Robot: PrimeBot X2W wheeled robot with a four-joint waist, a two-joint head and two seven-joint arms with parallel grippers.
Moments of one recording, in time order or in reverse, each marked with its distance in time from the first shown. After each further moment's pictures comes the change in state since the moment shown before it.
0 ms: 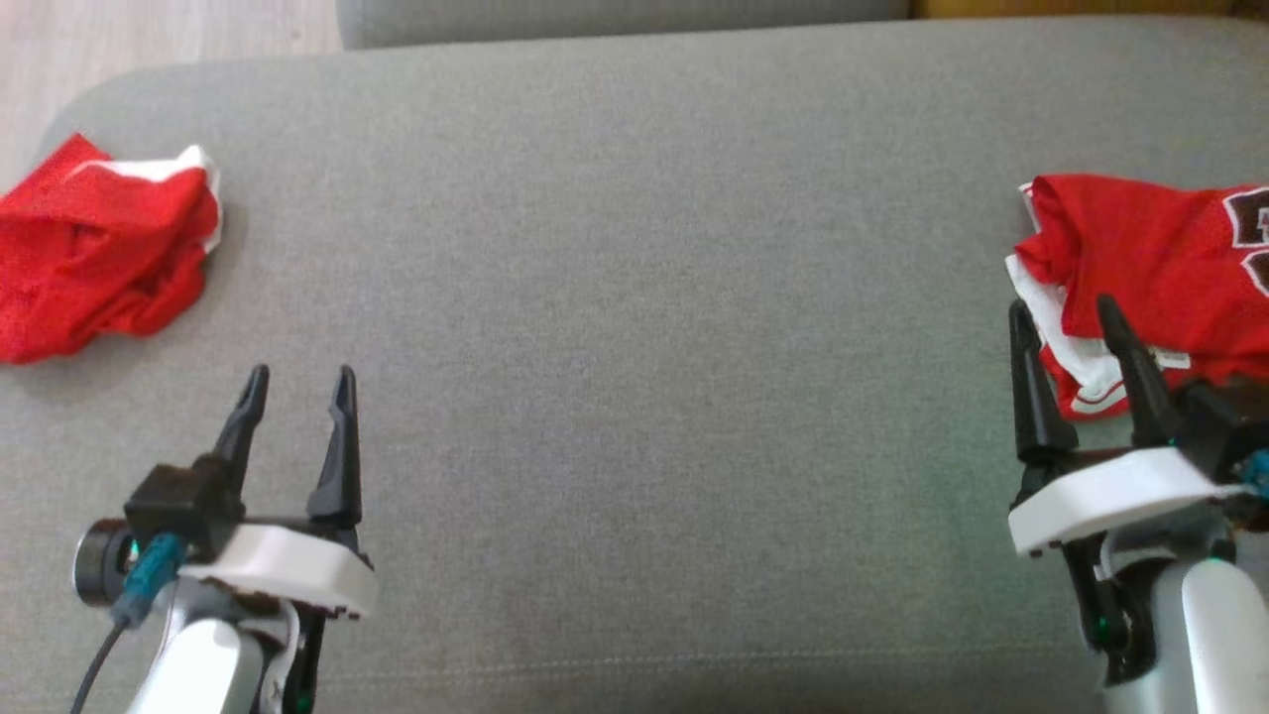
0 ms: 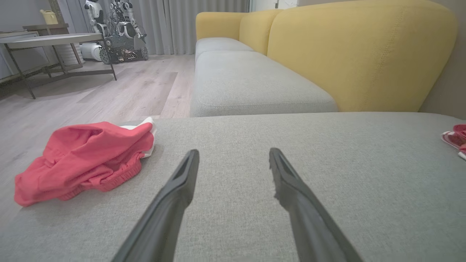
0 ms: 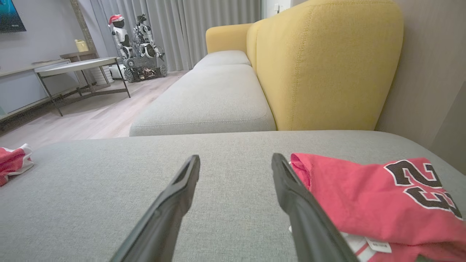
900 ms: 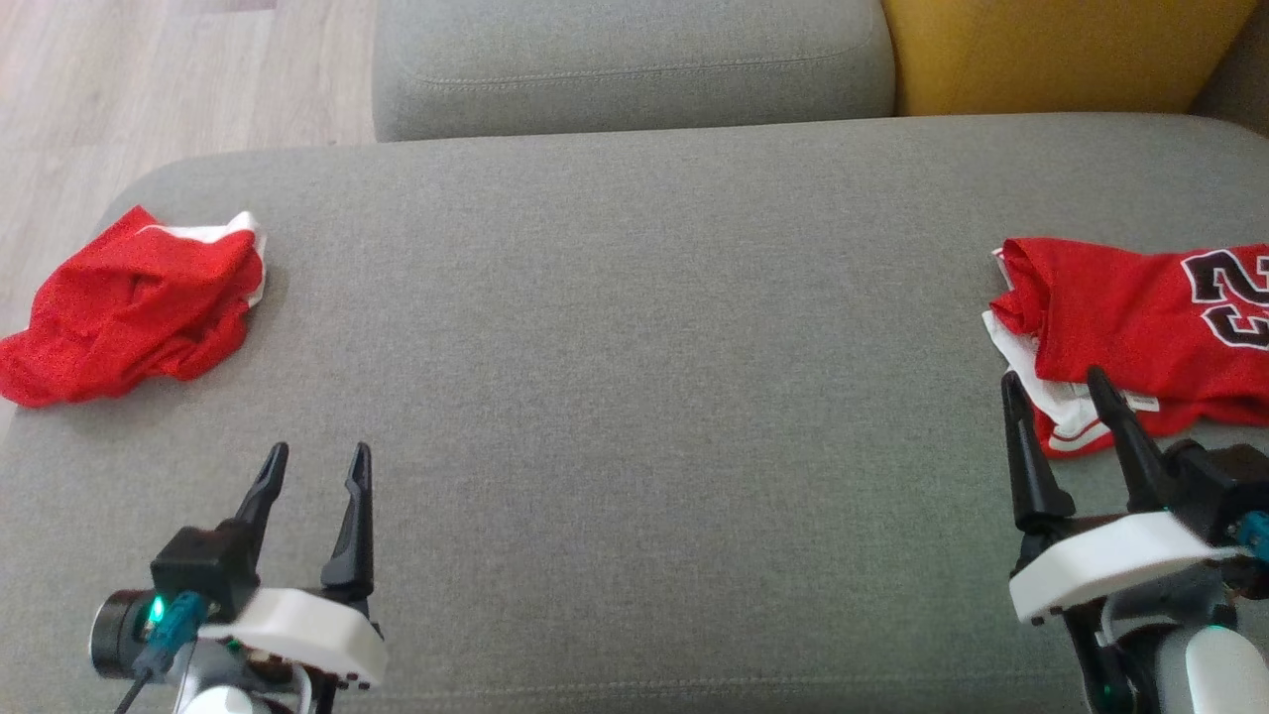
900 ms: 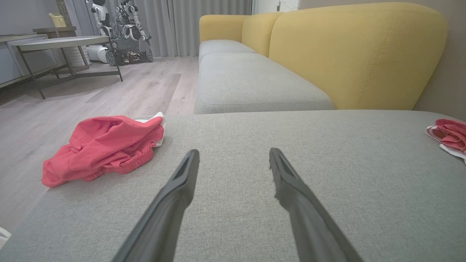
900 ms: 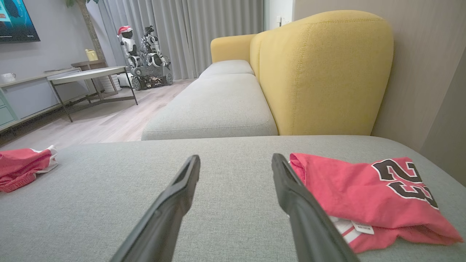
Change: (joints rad) left arm 0.118 0.015 -0.029 -0.035 -0.009 0.037 0.037; right arm 0.133 0.004 0.007 -0.067 0.013 0.000 0.035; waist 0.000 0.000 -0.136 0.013
